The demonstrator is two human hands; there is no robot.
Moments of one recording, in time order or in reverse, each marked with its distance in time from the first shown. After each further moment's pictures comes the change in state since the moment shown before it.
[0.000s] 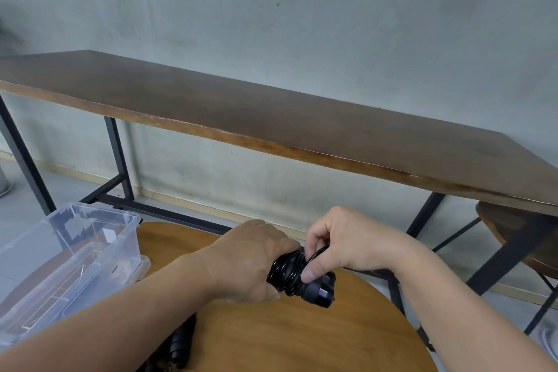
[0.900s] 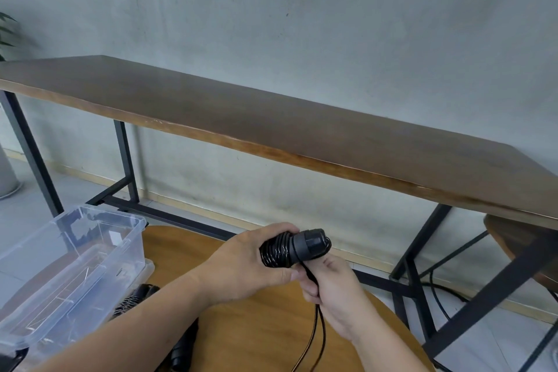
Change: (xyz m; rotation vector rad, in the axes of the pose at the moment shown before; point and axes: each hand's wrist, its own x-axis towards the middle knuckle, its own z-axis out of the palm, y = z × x) left_hand -0.014 -0.007 0.007 -0.828 0.200 -0.238; right_hand 0.027 0.026 0.096 1.175 0.350 0.022
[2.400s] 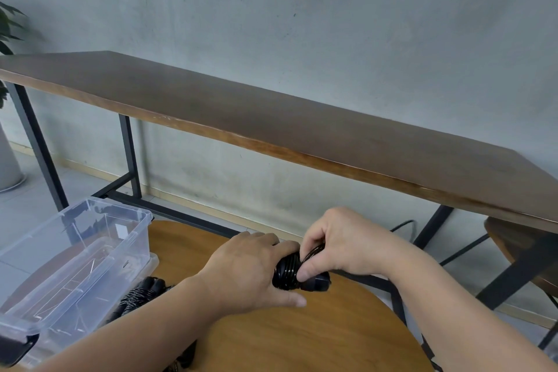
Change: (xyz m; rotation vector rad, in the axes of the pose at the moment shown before) left_hand -0.009 -0.012 0.008 0.858 0.000 0.074; right_hand -0.009 -0.107 0.016 -1.315 -0.351 -0.122
